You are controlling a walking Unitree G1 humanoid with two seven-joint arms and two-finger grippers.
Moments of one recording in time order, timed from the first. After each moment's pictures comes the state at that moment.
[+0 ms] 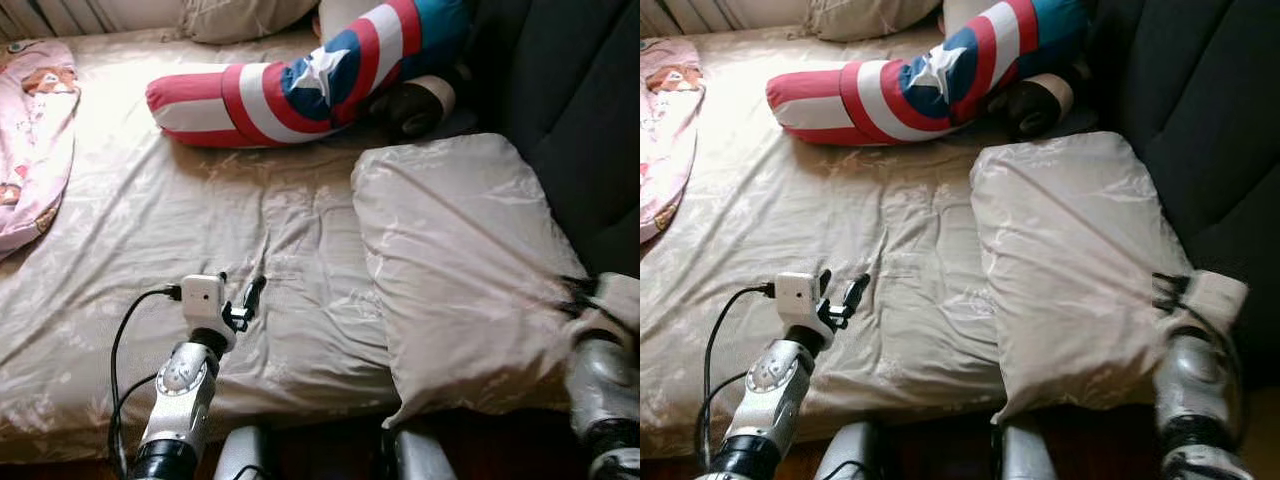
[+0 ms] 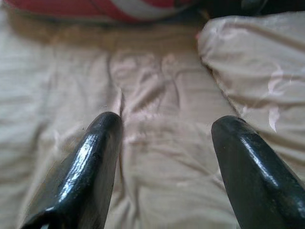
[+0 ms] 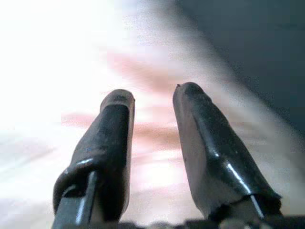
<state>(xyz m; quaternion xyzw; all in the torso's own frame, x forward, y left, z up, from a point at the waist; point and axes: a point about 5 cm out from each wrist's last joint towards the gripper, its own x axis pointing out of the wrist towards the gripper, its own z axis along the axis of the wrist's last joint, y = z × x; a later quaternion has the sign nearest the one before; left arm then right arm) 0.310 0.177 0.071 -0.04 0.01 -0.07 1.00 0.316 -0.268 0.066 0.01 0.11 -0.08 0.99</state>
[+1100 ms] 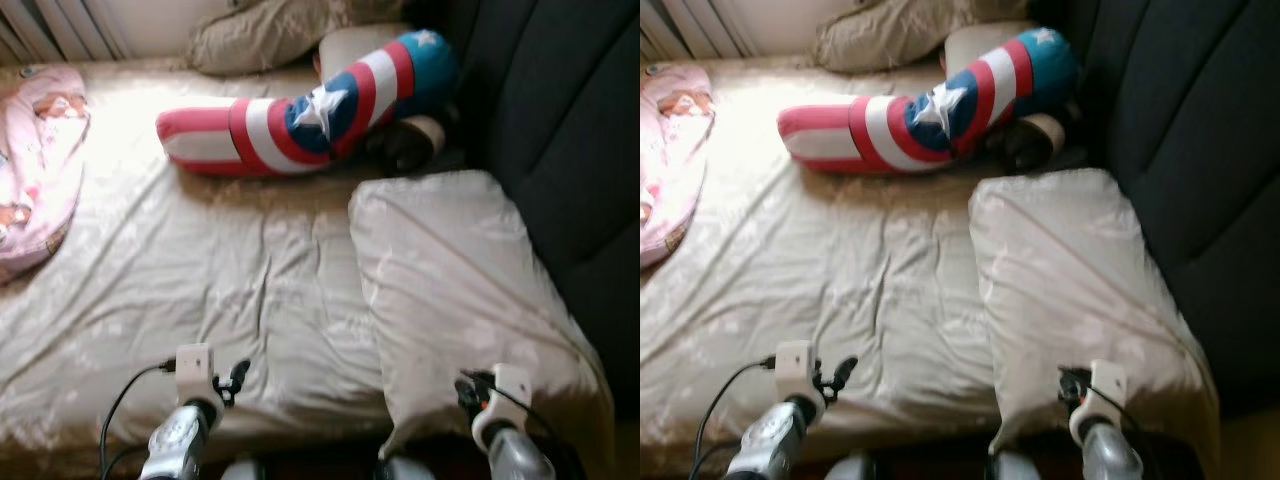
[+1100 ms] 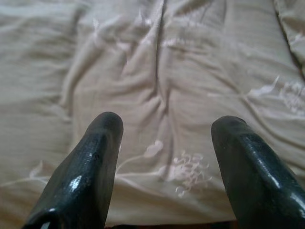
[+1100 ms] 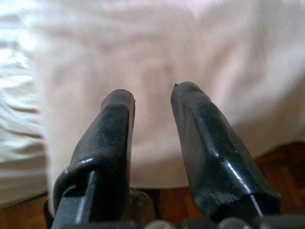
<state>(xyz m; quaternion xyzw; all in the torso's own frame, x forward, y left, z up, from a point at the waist) 0.265 0.196 -0.017 -0.07 0.22 -0.01 0.97 0.236 -0.213 -0.042 0.12 0.29 -0.06 0.95</state>
